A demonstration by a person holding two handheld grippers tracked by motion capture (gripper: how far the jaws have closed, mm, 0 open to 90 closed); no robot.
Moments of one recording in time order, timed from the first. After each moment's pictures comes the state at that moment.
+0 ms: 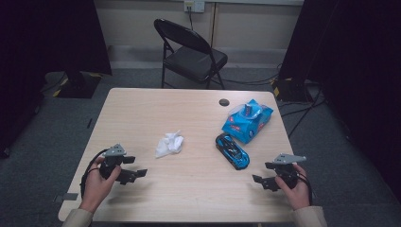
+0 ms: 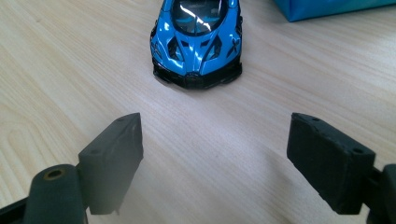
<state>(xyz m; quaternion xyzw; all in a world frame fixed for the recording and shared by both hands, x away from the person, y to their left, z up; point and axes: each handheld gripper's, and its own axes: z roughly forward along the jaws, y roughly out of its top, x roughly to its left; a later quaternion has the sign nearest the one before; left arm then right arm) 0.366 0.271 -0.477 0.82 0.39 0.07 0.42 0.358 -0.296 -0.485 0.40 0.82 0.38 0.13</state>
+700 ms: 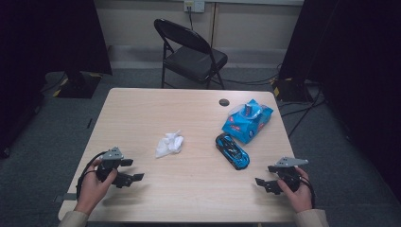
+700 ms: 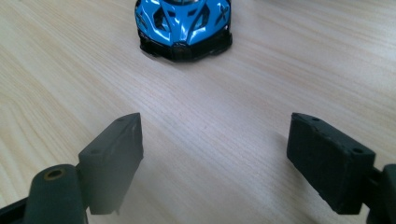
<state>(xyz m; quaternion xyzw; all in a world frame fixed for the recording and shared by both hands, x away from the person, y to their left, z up) 0.361 0.281 -0.485 0.83 0.36 0.07 0.41 0.353 -0.306 -0.497 0.41 0.83 0.37 0.12</state>
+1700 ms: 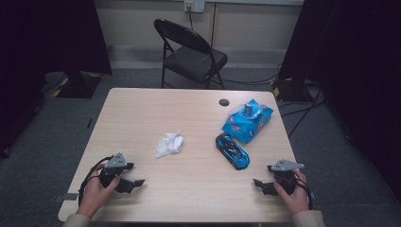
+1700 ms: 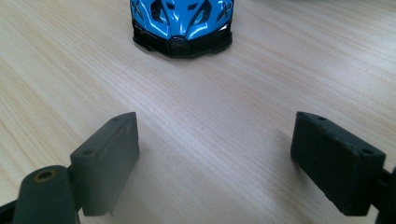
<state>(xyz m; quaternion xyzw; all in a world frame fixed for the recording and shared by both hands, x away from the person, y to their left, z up) 0.355 0.276 -0.503 0.86 0.32 0.09 0.39 0.349 -0.298 -0.506 0.39 0.83 0.36 0.17</state>
